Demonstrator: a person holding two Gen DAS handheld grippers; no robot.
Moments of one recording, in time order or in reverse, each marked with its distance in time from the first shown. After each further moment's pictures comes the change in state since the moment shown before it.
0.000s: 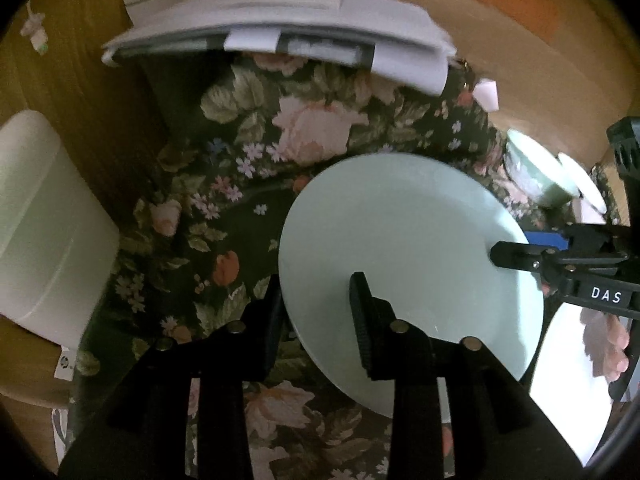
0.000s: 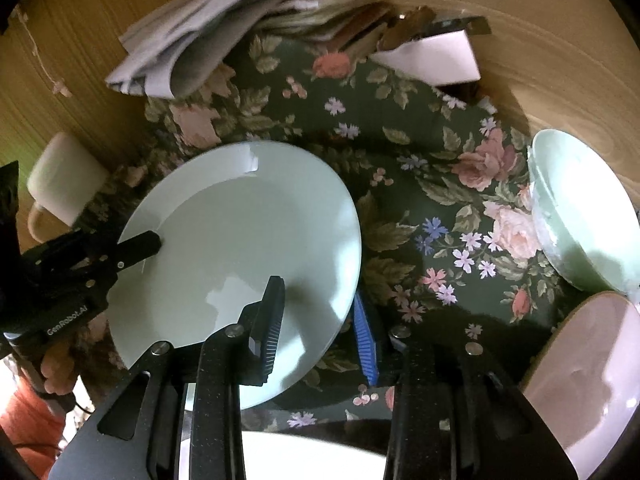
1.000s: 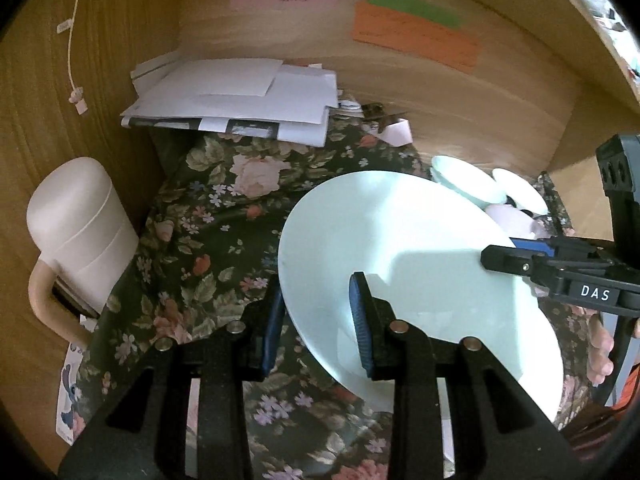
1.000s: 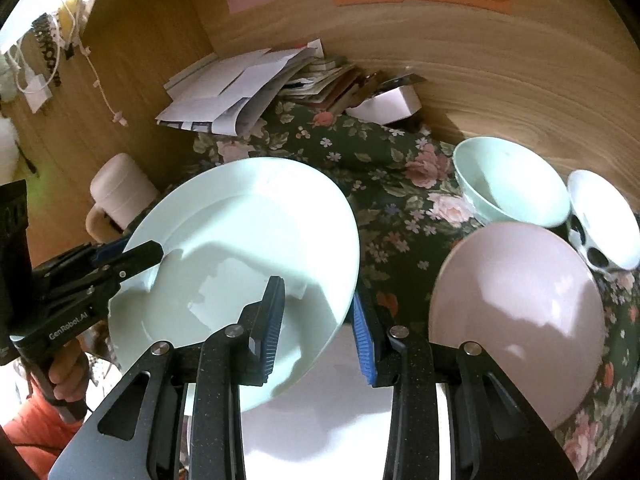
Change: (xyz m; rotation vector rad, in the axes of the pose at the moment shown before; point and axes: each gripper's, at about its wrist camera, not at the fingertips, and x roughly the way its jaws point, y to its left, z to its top) left arm -0.091 -0.040 -0.029 0.046 -0.139 -0.069; right arm -0.096 0.003 -0.053 0.042 -0.161 -0.004
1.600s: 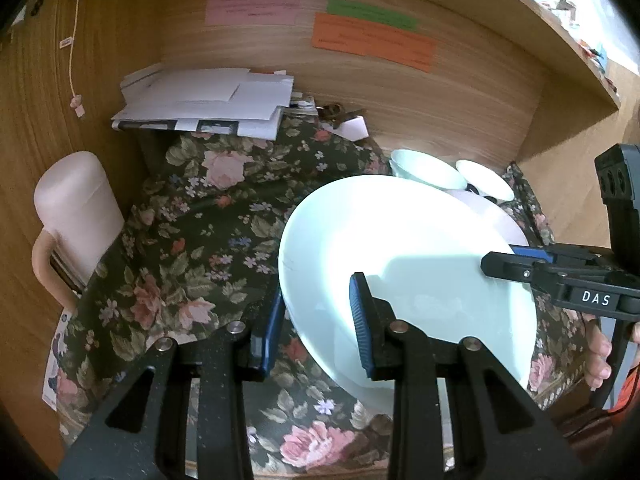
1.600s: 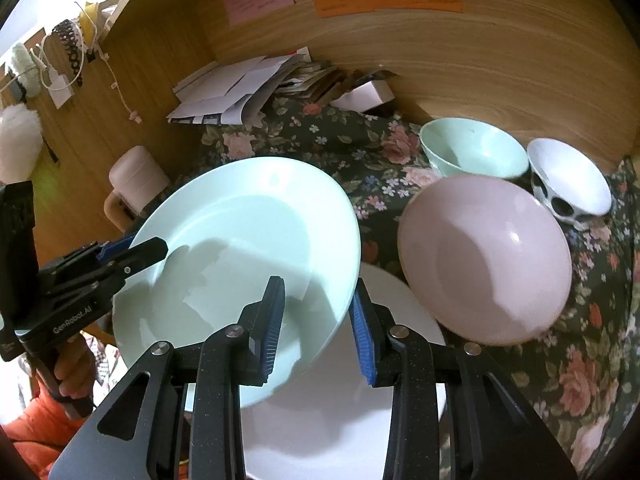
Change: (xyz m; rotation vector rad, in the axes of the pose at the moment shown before) left arm -0.035 -0.032 -0.026 0.025 -0.022 -0.050; right arm -0.040 -0.002 -0.043 0.044 -0.023 -0.011
